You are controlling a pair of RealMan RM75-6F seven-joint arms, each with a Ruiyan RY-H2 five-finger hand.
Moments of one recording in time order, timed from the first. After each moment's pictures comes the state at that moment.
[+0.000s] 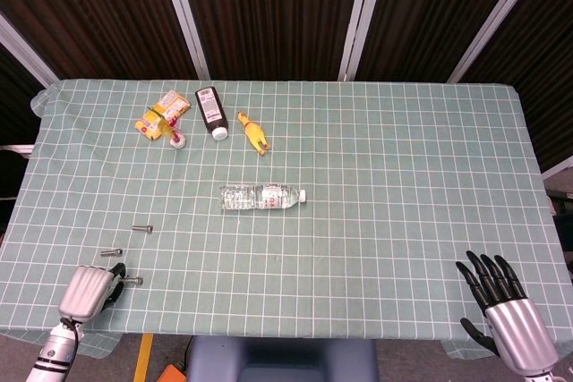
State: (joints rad) left arm -0.16 -1.53 0.06 -1.11 1.62 1.41 0.20; right arm -0.09 -1.15 -0.11 -1.58 -1.89 1.69 -0.17
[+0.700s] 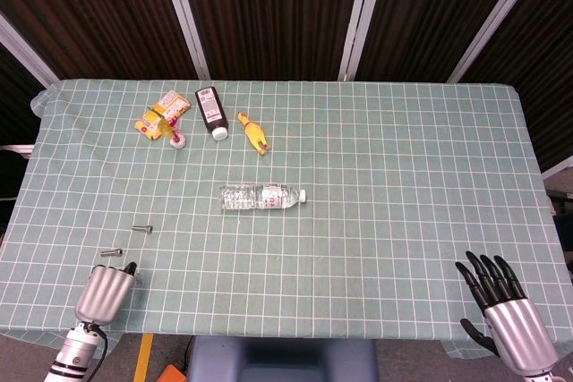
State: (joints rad) left arm -0.17 -1.46 0.05 -1.41 1.63 1.40 0.95; right arm -0.09 -1.14 -0.11 -1.59 -1.88 1.68 -0.18
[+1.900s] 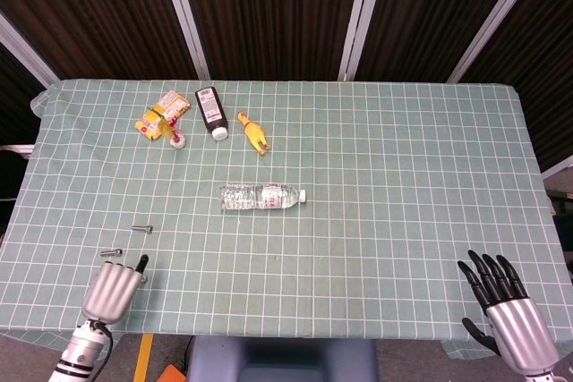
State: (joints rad) left arm -0.19 -1.40 0.04 -1.56 1.63 1.40 0.90; right arm -0.09 -1.14 -0.11 -1.59 -1.88 1.68 -0.18
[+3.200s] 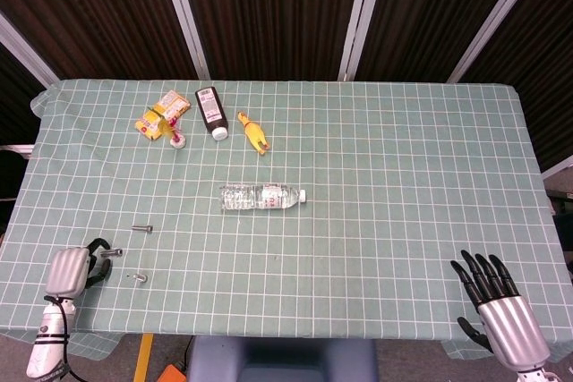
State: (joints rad) left arm -0.21 -1.74 -0.05 -0.68 1.46 1.34 -0.28; right arm -0.08 -1.16 -0.10 -1.60 -1.86 1.64 -0.22
